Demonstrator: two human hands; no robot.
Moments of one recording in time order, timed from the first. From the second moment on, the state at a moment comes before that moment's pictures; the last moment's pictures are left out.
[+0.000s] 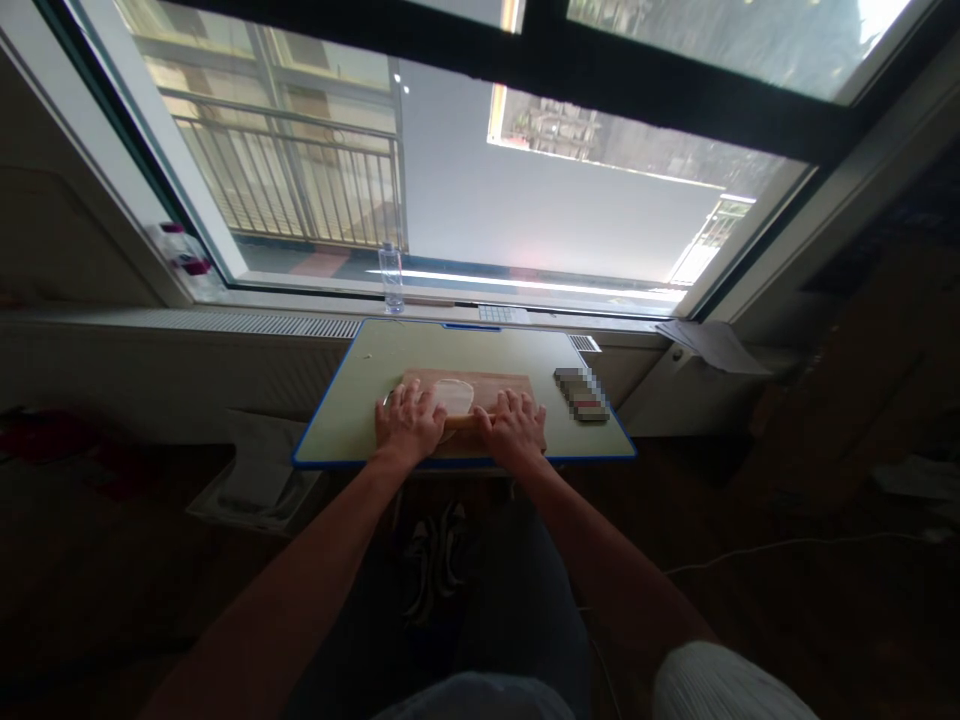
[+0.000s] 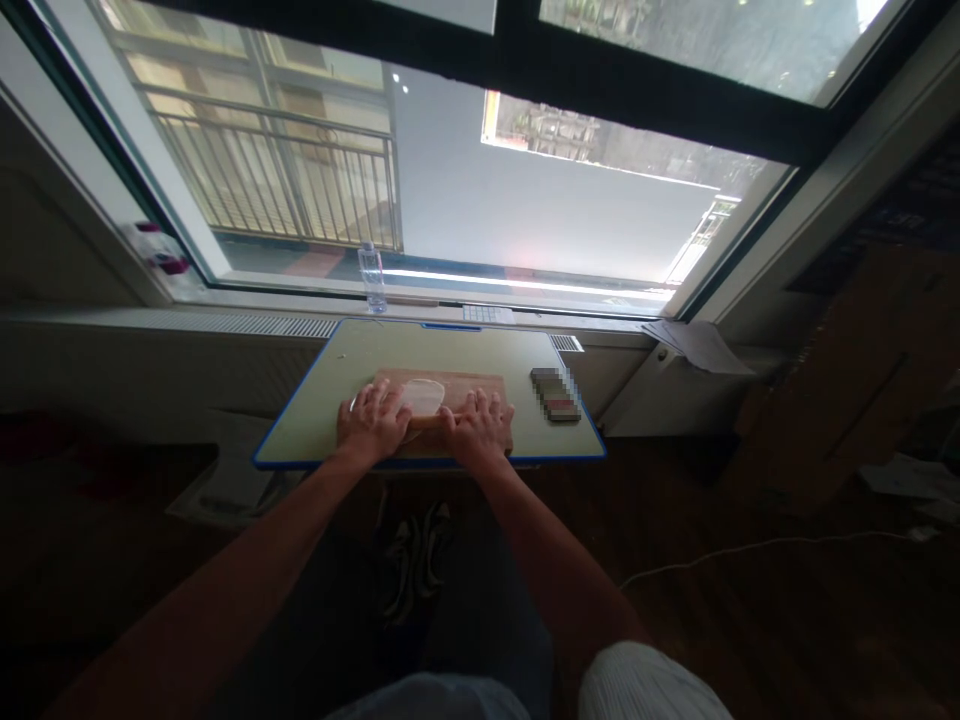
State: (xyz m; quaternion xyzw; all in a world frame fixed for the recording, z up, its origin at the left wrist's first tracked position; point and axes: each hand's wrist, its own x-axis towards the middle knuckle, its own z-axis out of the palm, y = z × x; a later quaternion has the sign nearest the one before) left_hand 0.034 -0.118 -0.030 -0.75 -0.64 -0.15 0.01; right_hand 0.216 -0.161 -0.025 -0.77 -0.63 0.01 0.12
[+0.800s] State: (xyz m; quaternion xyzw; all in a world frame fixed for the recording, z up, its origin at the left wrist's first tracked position) left_hand 0.038 -0.043 -0.013 -0.75 -0.66 -0.08 -0.07; right_hand 0.227 -0.085 -0.014 -0.75 -0.65 -0.01 0.09
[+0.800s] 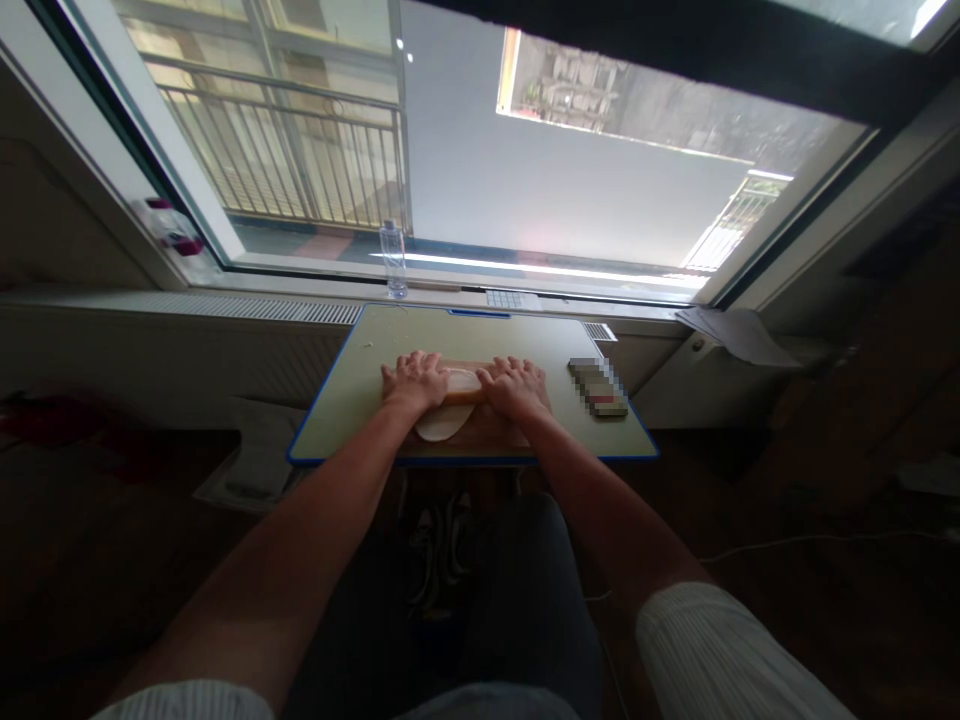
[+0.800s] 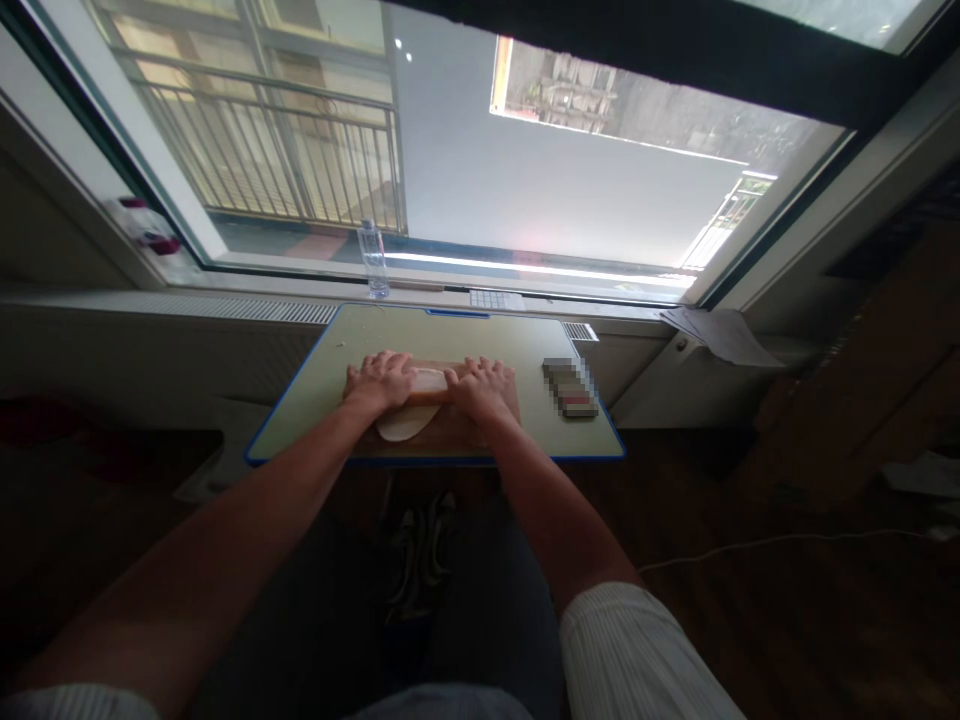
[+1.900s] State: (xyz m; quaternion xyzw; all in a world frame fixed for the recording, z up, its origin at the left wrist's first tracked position) left_hand 0.051 0.036 -0.011 -0.73 -0.67 -0.16 -0.02; right_hand 0.230 0.003 -0.011 -0.79 -0.61 0.03 0.12
